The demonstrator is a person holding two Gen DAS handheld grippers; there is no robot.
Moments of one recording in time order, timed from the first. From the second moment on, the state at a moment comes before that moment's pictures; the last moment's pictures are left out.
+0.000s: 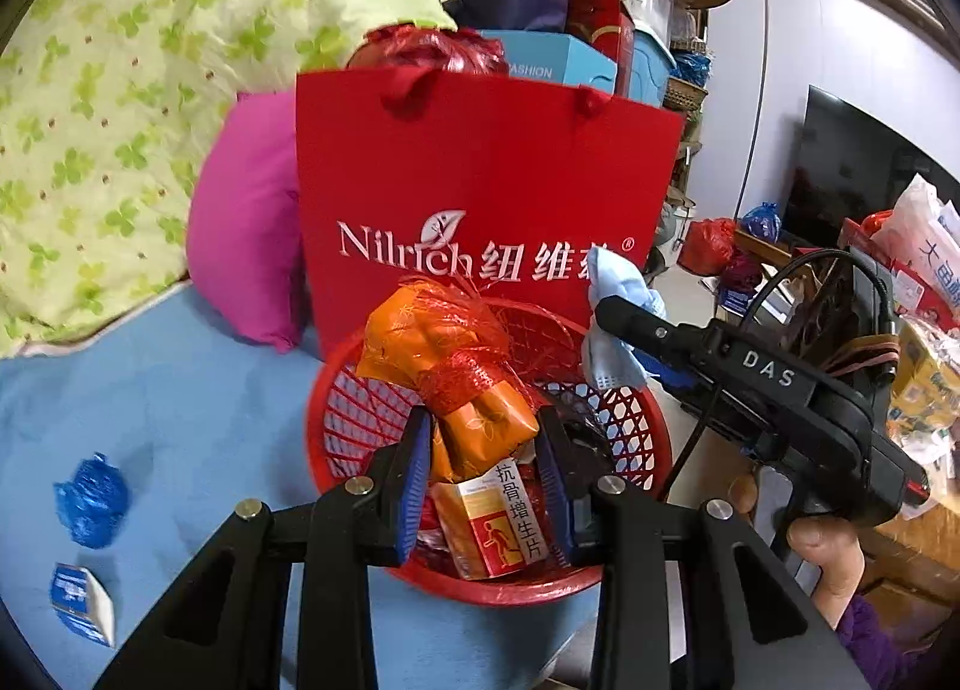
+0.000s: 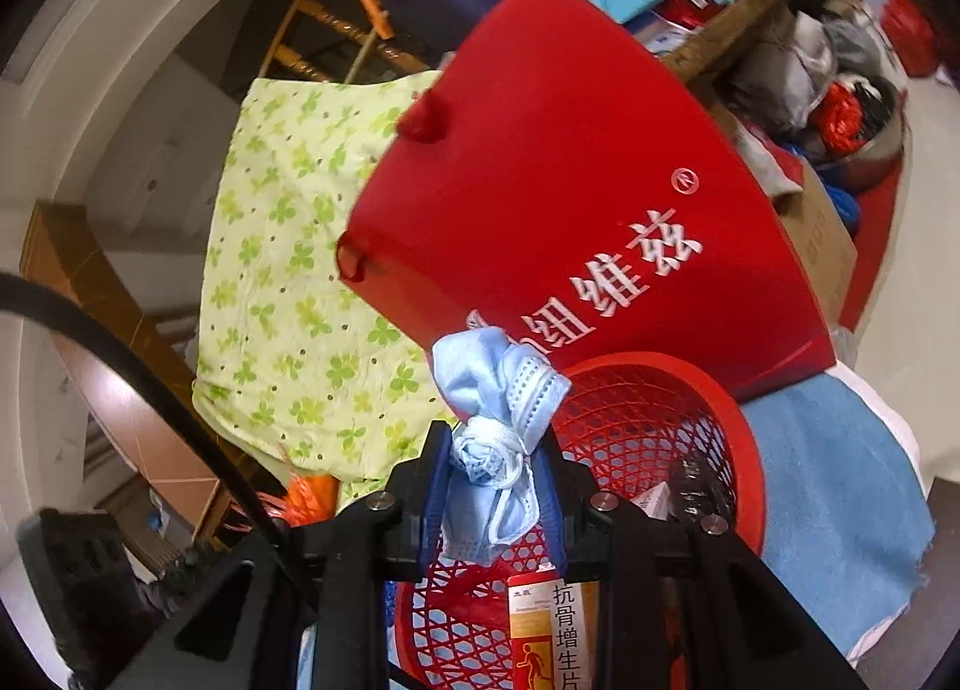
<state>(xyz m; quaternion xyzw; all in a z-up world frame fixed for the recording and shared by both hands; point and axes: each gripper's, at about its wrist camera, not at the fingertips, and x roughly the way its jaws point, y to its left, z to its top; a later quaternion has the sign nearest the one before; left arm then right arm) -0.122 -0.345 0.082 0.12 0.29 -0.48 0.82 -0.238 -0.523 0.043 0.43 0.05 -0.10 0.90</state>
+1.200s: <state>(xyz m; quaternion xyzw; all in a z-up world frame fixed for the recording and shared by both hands) 0.001 -0.028 0.000 -0.03 0.32 -0.12 0.94 -0.139 -0.330 0.072 0.20 0.11 0.01 0.97</state>
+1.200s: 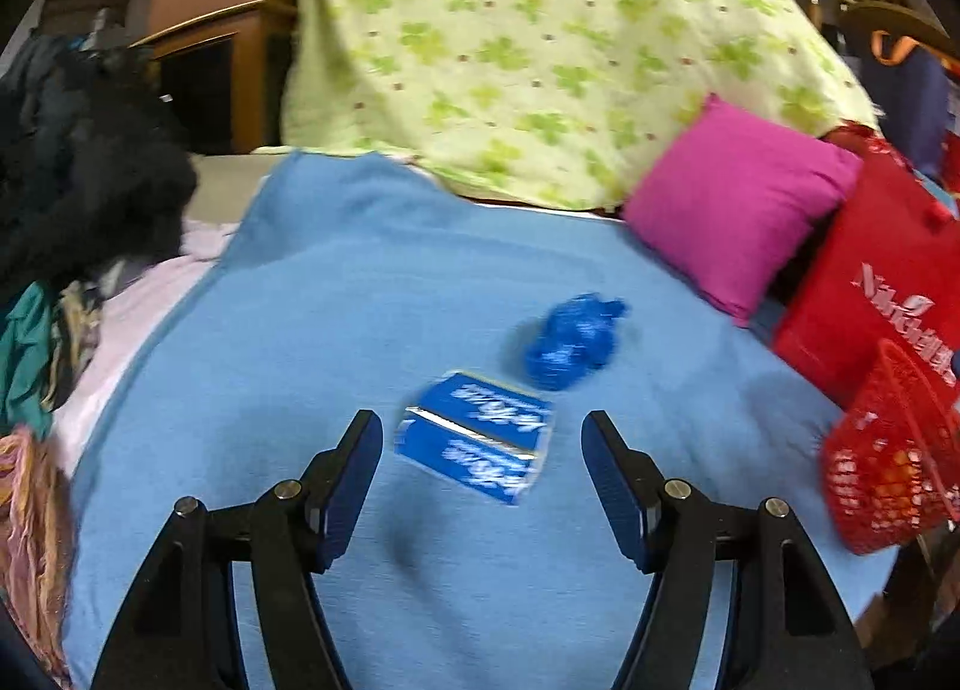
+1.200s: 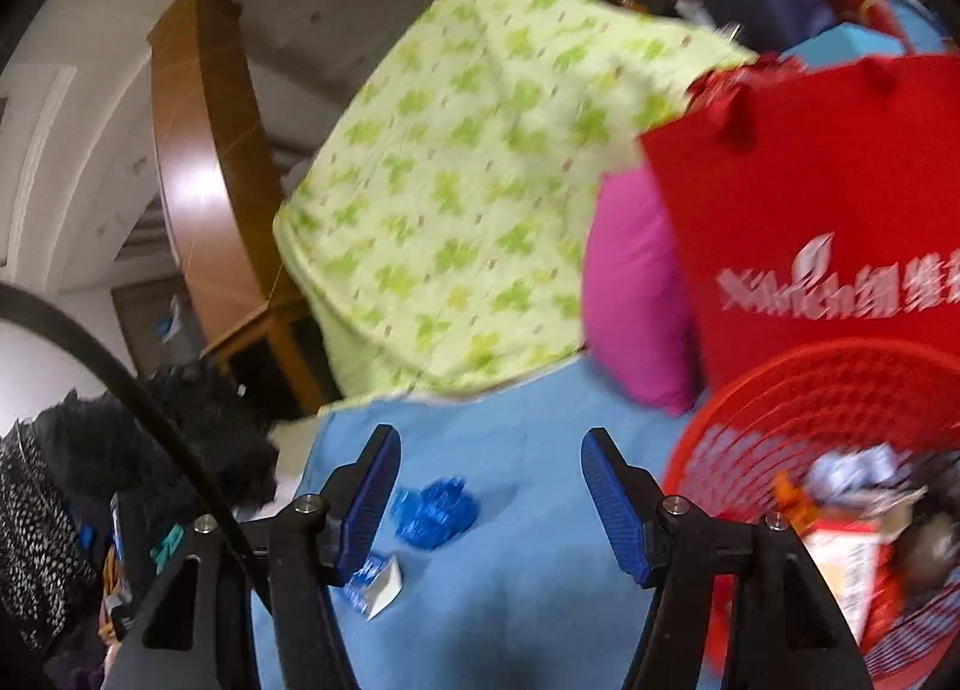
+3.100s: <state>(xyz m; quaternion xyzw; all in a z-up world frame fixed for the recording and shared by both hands) 0.066 0.005 -0.081 -0.16 0.50 -0.16 0.84 0.159 -0.238 -0.068 0.26 0.39 0.08 0.88</state>
